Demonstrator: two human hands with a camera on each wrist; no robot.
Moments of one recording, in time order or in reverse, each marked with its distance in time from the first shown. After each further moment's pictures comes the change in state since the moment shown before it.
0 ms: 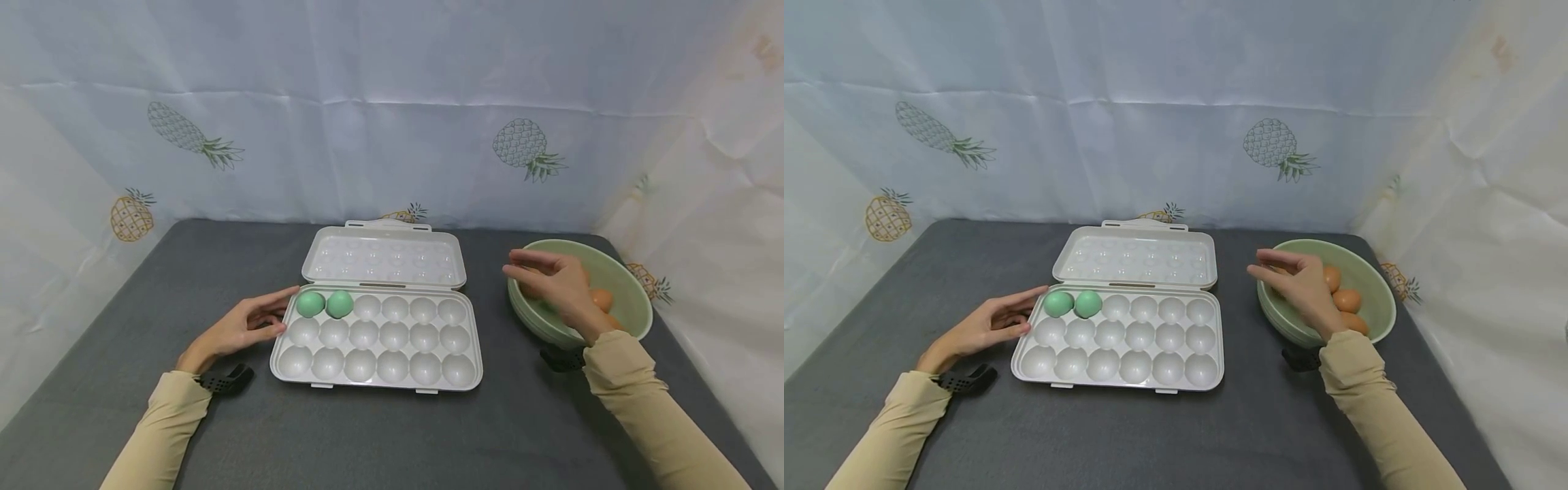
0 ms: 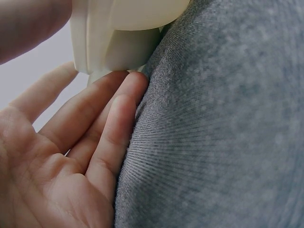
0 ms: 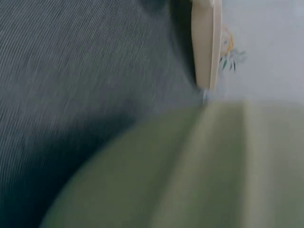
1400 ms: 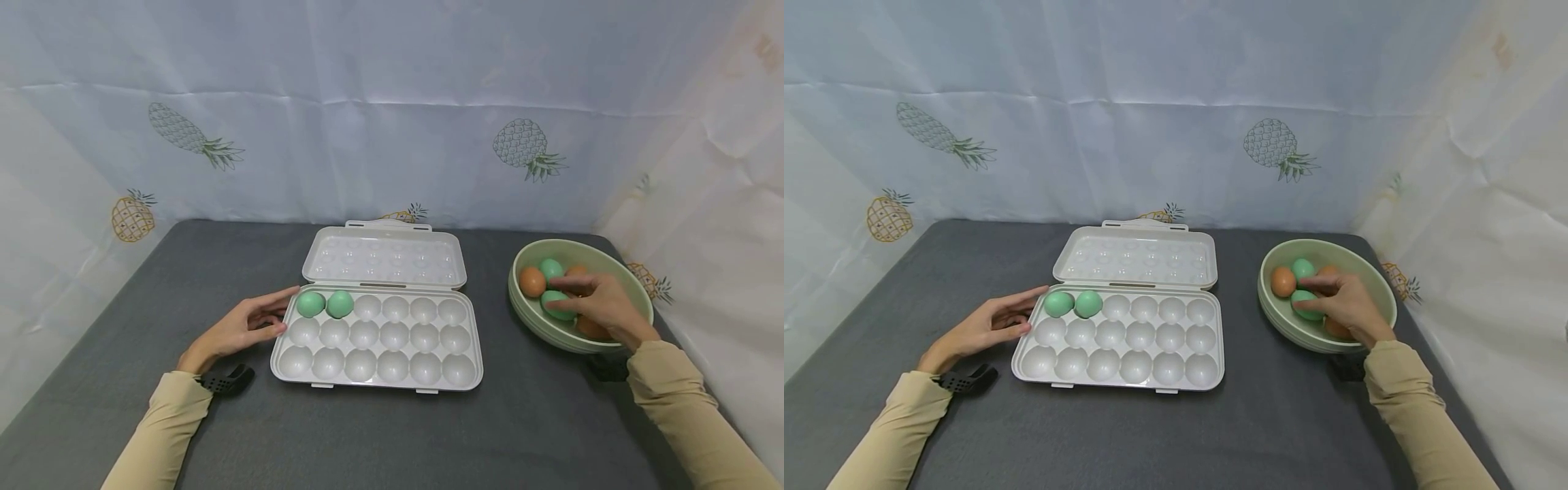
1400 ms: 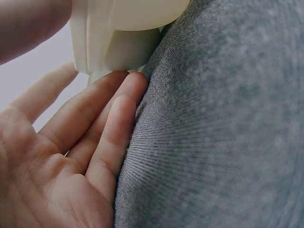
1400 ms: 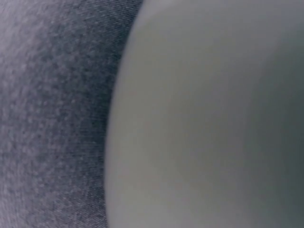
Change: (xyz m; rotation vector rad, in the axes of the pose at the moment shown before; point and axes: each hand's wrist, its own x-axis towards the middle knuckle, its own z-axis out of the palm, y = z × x) left_hand 0.000 -0.002 -0.002 0.007 -0.009 -0.025; right_hand -0.011 0.046 -0.065 -0.307 -0.139 0.102
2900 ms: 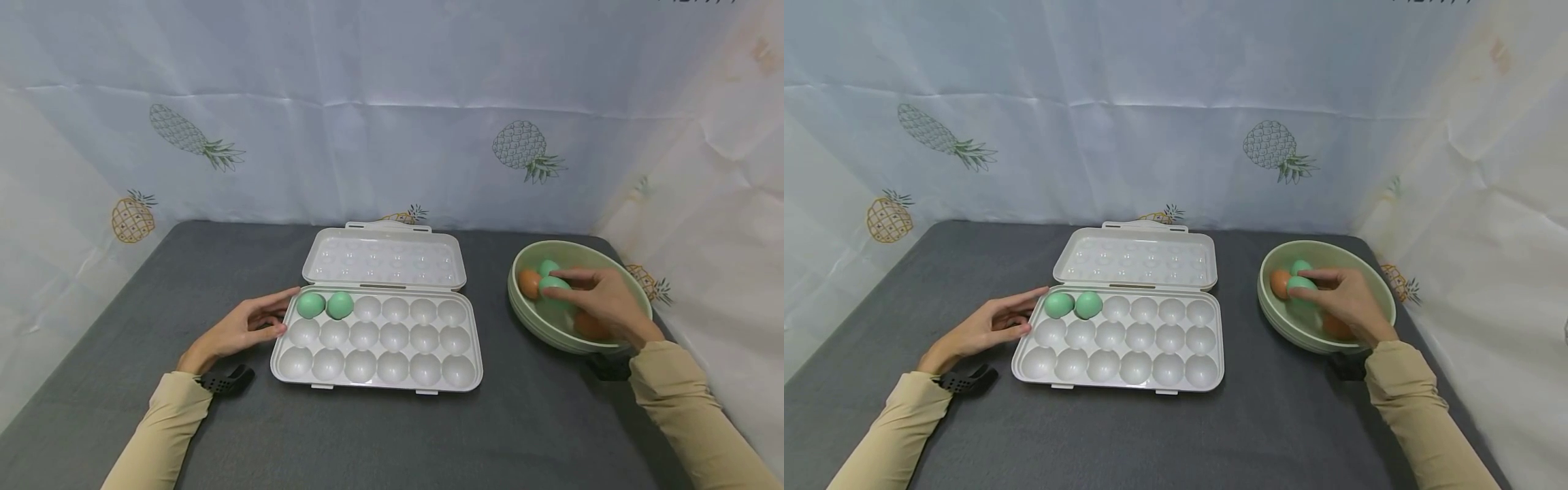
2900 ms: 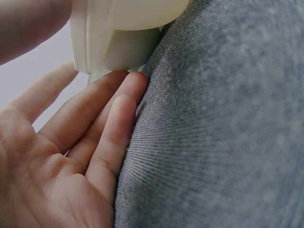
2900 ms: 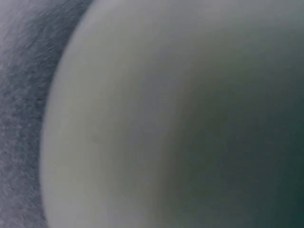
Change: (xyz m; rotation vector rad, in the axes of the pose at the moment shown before) left_hand 0.000 0.000 0.001 -0.021 -0.007 0.050; right_hand -0.005 -0.018 0.000 -0.023 0.120 -0.041
